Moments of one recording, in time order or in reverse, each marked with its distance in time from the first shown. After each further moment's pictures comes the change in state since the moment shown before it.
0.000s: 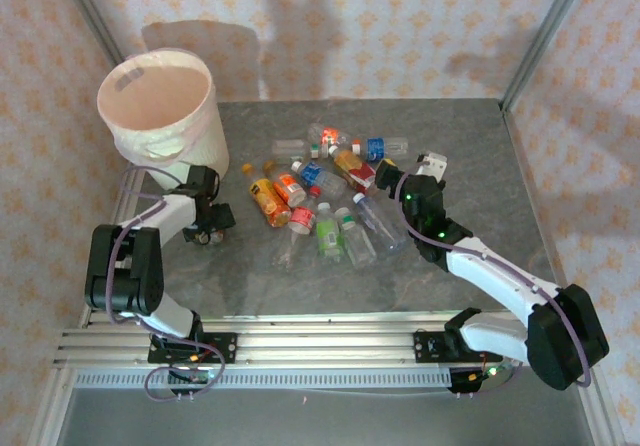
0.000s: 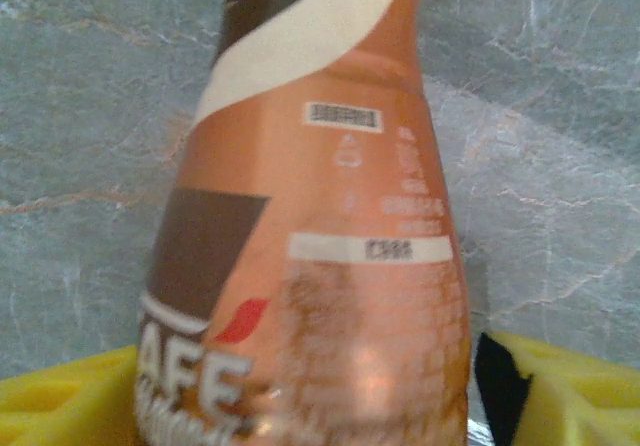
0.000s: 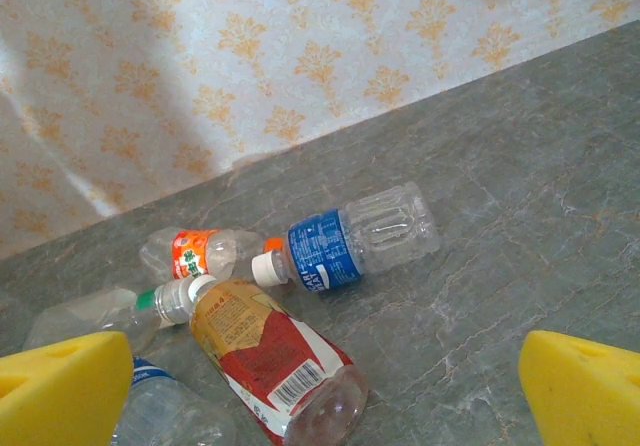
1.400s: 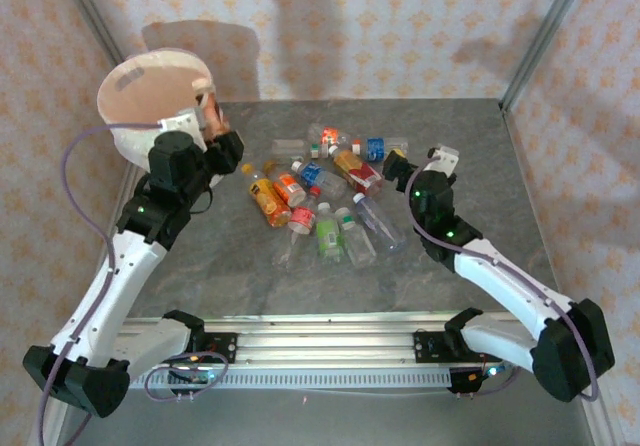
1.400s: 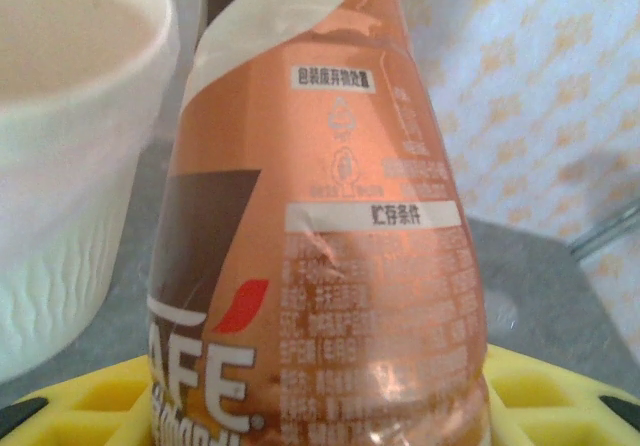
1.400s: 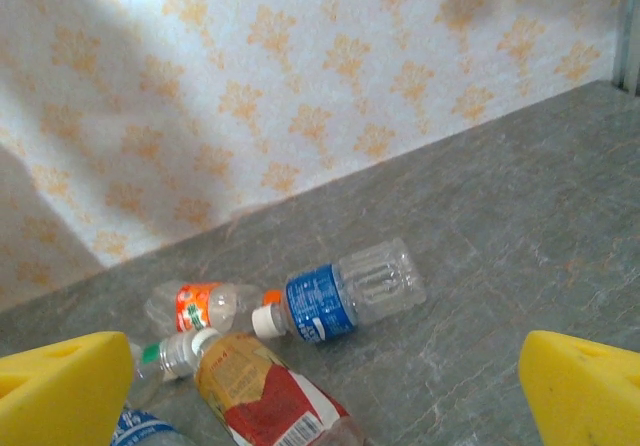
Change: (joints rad) left arm -0.262 -0.528 0.321 0.145 -0.006 -0.031; right arm -0.013 -0.085 0.043 -0.042 0.058 -0.026
